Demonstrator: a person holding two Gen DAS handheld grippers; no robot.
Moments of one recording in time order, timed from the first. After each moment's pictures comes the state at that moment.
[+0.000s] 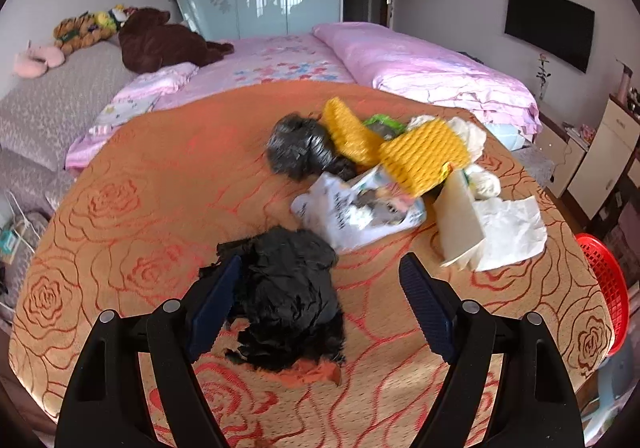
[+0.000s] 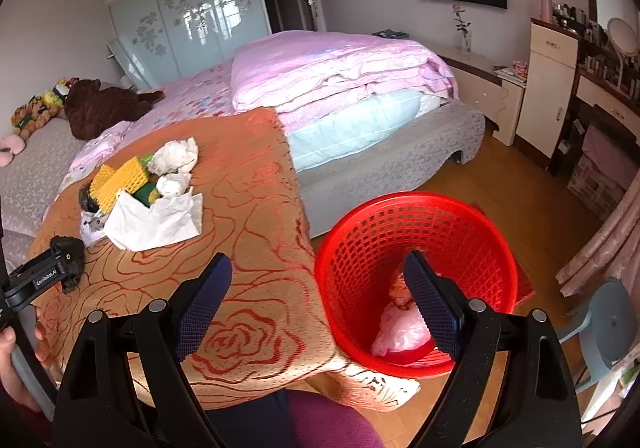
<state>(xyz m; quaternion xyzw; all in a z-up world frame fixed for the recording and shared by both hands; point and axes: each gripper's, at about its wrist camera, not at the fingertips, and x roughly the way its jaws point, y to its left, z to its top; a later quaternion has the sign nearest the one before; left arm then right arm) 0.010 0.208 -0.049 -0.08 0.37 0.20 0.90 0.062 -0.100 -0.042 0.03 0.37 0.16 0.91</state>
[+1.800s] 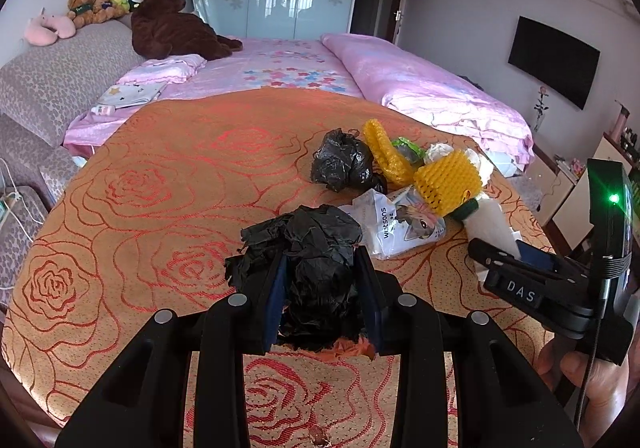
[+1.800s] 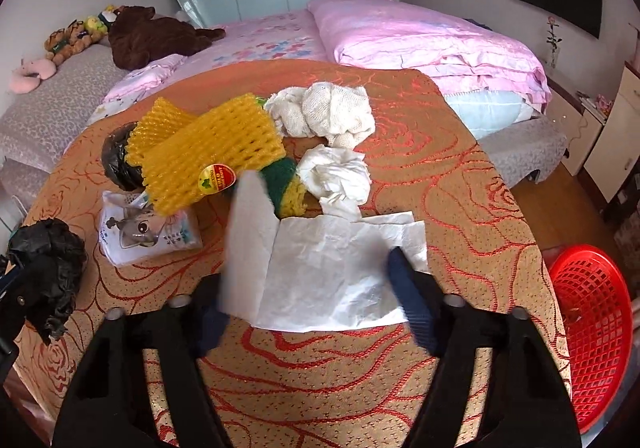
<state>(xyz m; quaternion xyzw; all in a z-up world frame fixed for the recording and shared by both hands) -0.017 0.240 -0.031 -0.13 0.34 0.19 0.91 0.111 0.098 -0.077 -0.05 0.41 0.25 0.88</state>
